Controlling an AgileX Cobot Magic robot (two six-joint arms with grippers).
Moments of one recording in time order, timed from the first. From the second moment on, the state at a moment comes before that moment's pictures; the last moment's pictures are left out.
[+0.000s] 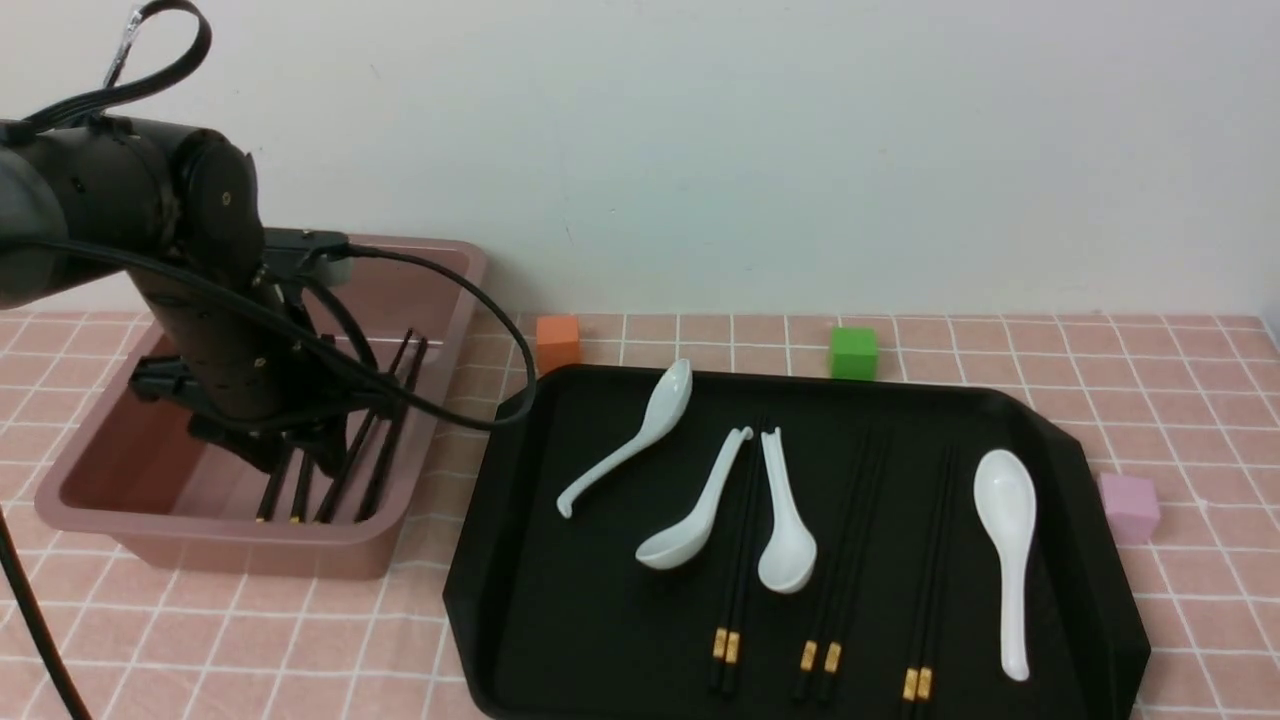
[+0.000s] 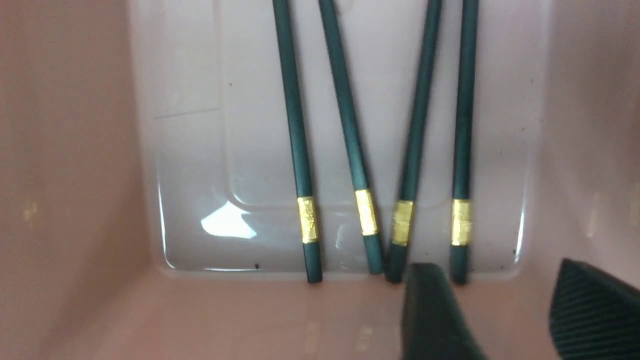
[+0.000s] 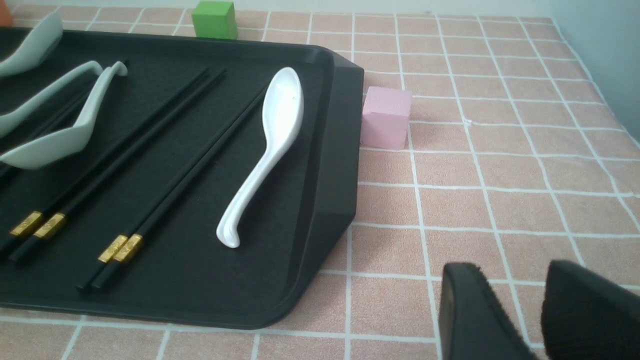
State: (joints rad) right arm -0.01 -0.01 0.01 -0.02 0.39 0.05; left arm -0.17 1.83 -1.39 0.05 0.90 -0.18
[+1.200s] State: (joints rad) right arm -0.01 -0.01 0.01 -0.02 0.39 0.05; left arm -0.17 0.24 -0.27 -0.19 0.31 -0.13
